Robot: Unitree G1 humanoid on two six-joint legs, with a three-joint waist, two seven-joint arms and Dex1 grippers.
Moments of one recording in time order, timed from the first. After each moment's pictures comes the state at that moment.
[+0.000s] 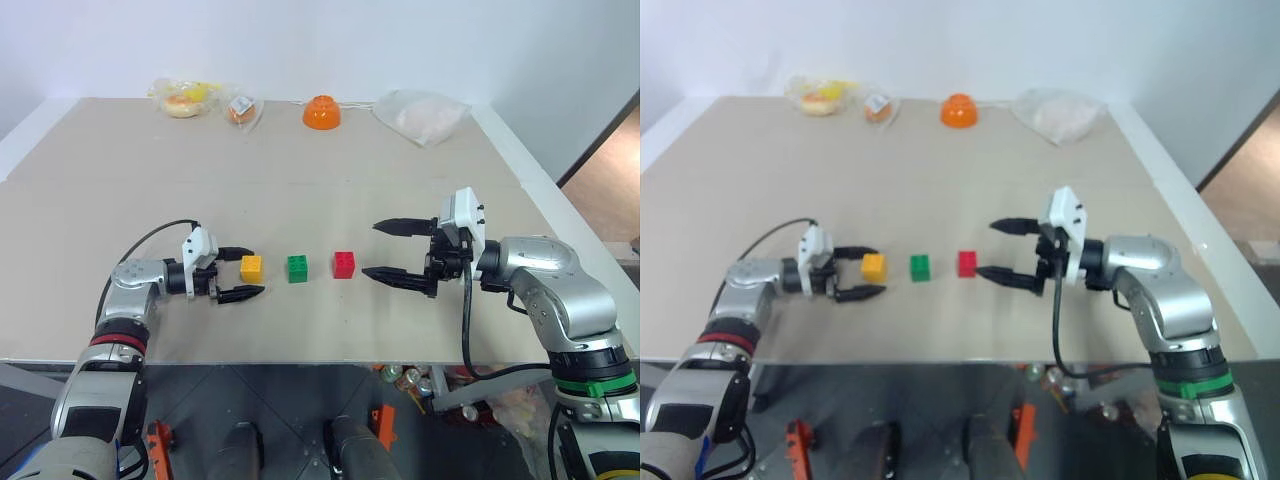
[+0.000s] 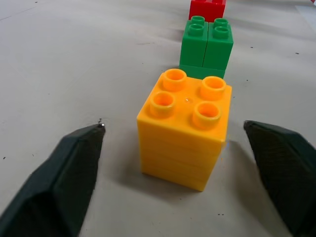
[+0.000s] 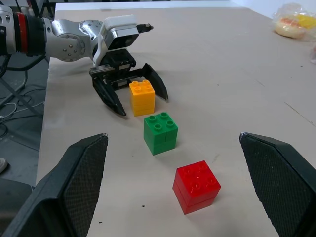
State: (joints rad) left arm -0.73 0.47 0.05 0.95 -0.19 -0.28 -1.41; right arm -0.52 -0.71 0.00 -0.13 0.49 0.44 1.11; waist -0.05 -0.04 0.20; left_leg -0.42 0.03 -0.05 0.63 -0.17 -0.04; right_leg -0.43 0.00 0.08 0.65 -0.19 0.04
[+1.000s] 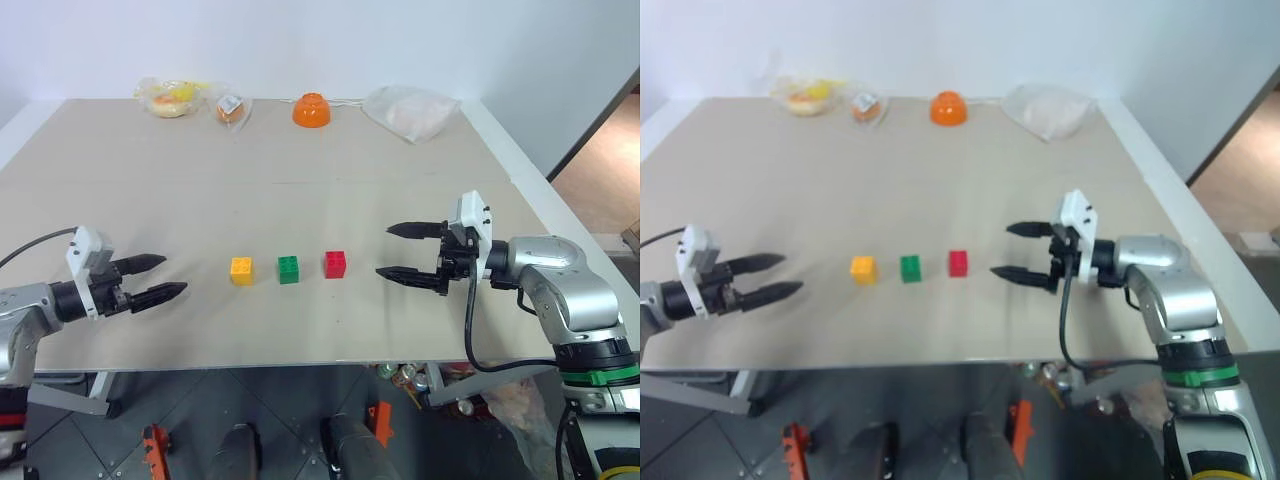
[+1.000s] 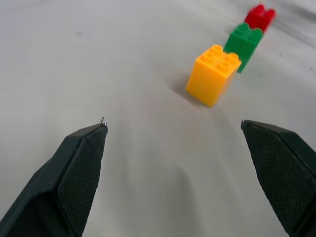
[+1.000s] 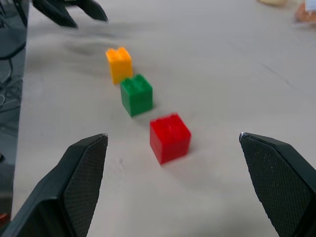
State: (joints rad) left arm -0.21 0.79 0.36 0.08 -0.55 0.49 -1.15; right arm -0.53 -0.74 0.00 0.05 0.42 0.37 1.18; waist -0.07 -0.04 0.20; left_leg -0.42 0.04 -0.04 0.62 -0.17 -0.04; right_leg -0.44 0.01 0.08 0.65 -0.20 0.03
